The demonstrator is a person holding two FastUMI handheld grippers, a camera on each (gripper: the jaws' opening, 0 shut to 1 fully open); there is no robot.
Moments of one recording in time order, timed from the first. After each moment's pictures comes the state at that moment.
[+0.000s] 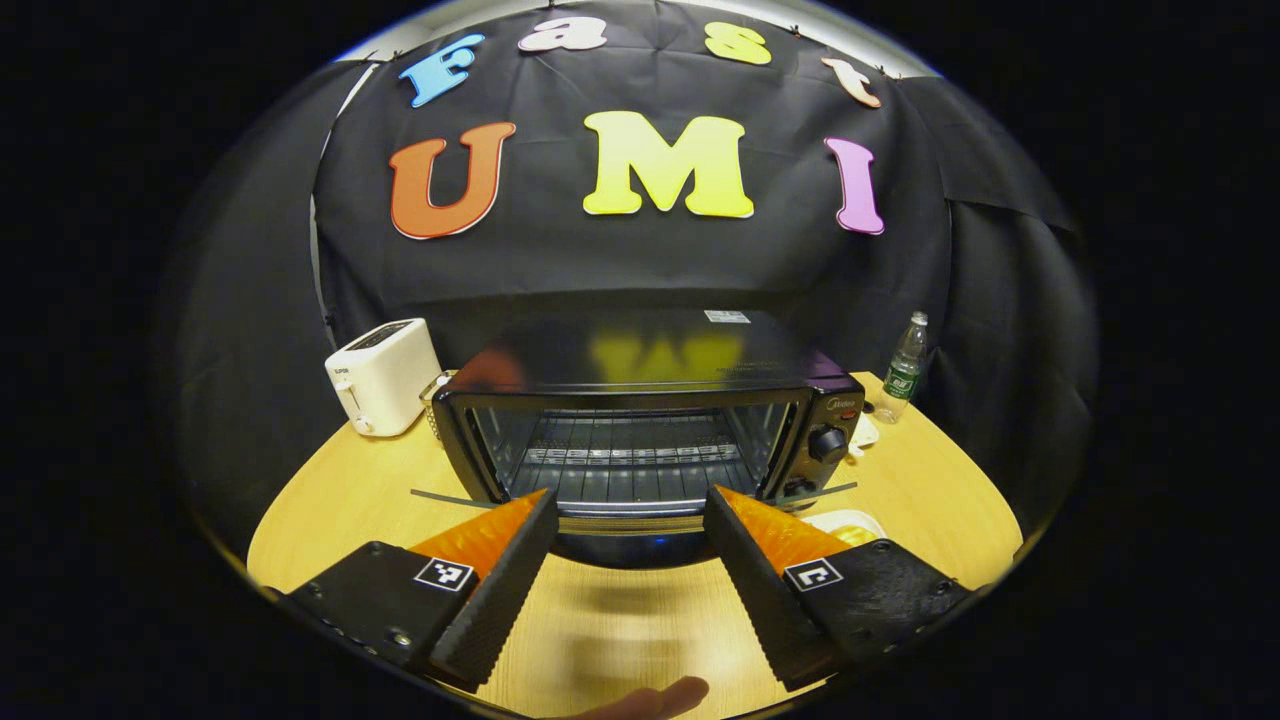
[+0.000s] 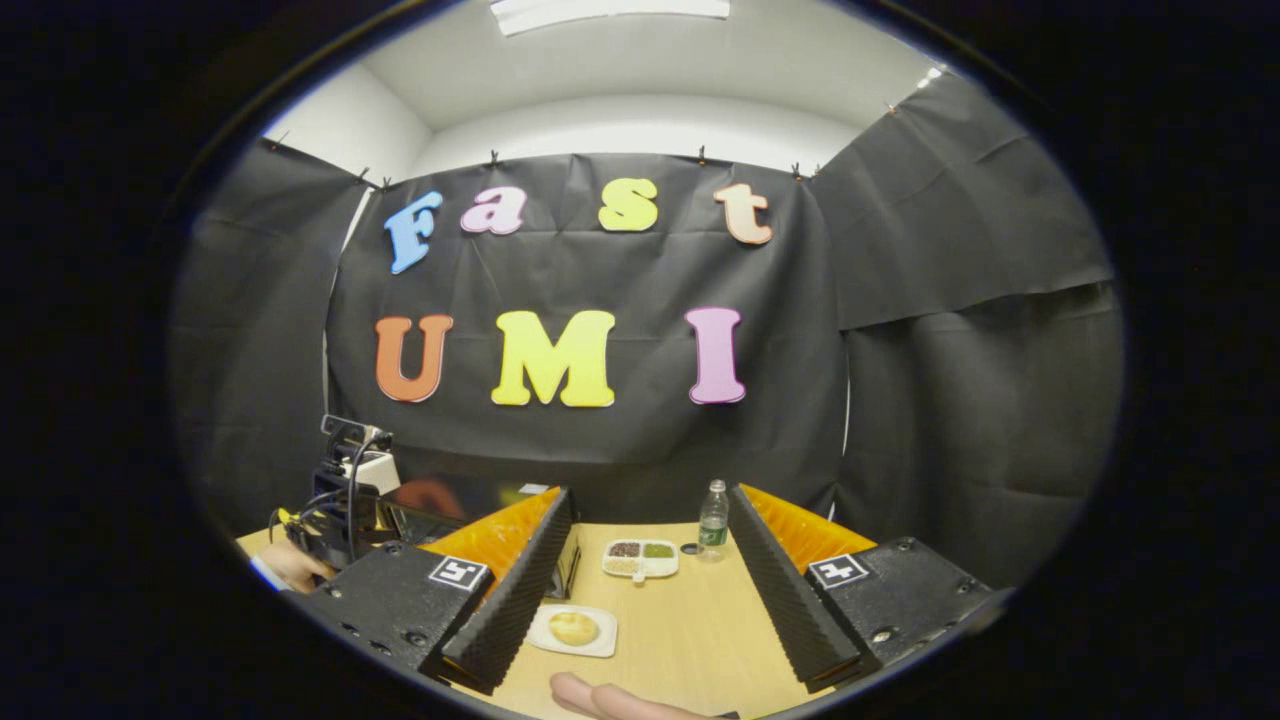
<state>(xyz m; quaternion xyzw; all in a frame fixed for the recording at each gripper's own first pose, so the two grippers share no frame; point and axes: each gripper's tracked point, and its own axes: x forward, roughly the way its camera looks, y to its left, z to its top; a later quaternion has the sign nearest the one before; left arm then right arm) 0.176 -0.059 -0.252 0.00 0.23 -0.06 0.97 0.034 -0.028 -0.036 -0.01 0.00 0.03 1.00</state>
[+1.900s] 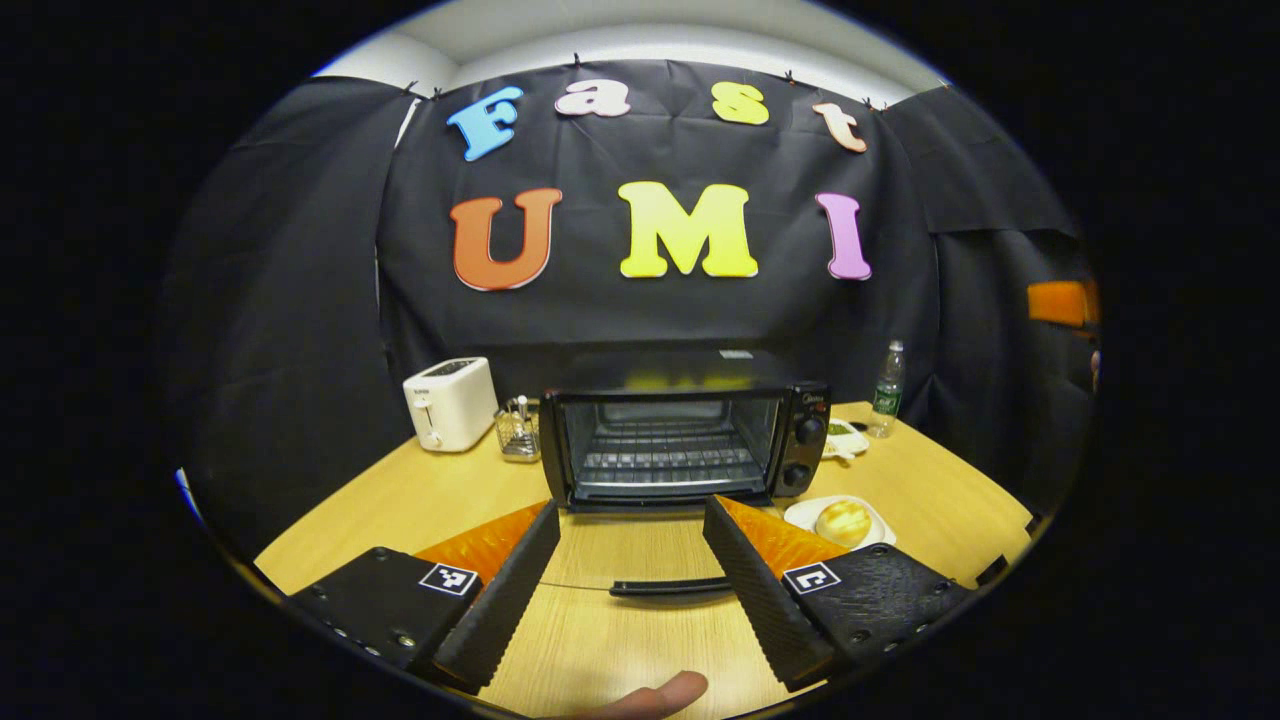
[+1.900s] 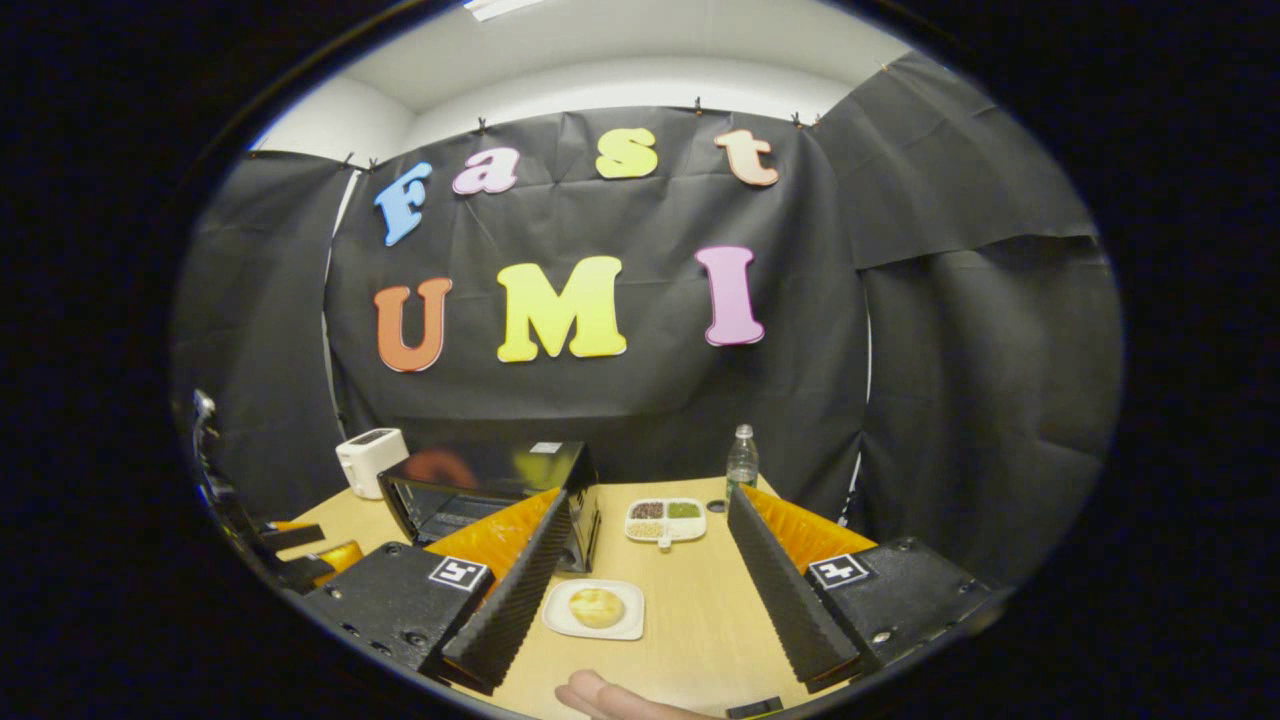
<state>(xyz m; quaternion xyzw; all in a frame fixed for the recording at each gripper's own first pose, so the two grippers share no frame) 0.071 -0.004 -0.182 0.00 0.12 -0.02 0.99 0.080 -0.007 -0.109 0.03 0.08 0.06 0.99</state>
